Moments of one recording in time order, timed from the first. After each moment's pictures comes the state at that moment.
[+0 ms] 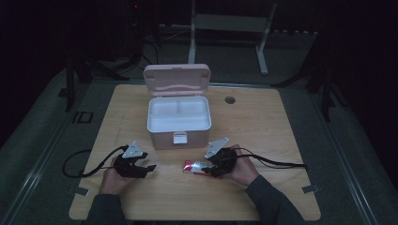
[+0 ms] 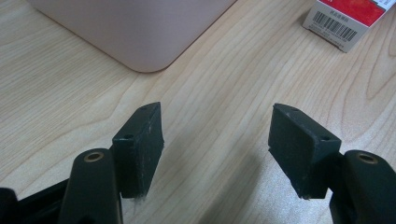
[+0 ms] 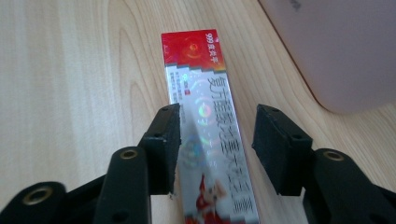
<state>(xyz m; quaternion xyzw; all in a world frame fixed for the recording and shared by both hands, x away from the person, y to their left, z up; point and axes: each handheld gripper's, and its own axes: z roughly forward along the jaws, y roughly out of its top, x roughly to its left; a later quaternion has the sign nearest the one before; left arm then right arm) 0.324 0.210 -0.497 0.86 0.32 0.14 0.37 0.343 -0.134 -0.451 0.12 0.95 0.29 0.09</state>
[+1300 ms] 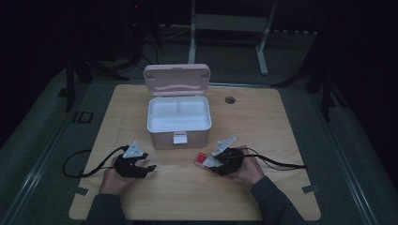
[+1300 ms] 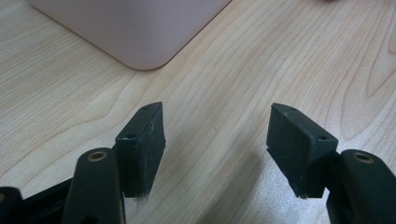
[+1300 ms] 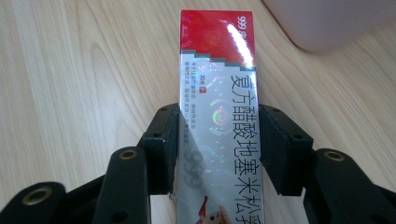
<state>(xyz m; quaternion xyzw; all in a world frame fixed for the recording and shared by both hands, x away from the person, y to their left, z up) 0.324 0.209 -0.497 0.86 0.32 0.13 0.37 0.352 -0.162 -0.463 0.17 0.94 0.27 0.09</state>
